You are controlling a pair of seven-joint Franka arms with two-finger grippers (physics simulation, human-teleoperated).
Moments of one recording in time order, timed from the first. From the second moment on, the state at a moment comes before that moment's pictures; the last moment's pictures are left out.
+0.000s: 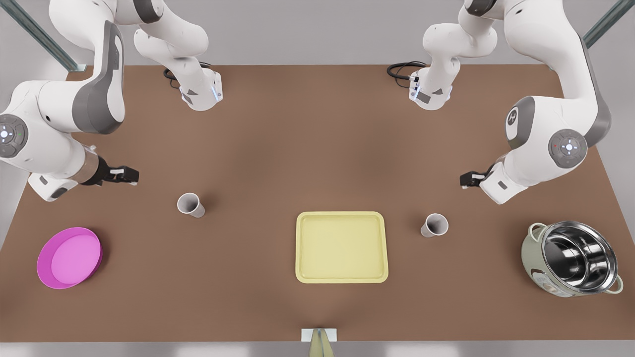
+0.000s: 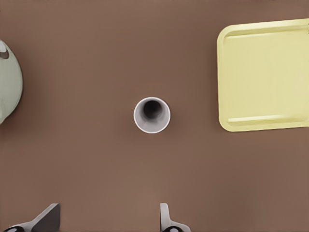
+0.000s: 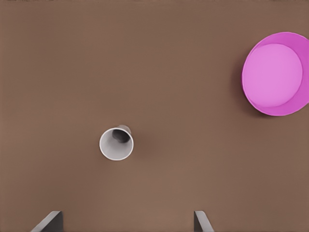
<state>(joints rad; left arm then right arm) -0.09 0.22 -0.02 -1.52 0.00 1.59 -0.03 0.08 0.25 -0.07 -1.33 -0.03 1.44 -0.02</state>
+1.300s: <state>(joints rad) -0.10 0.59 0.04 -1.72 -0.08 2.20 0.01 0.08 0.38 -0.06 -2.05 0.08 2.26 -0.01</state>
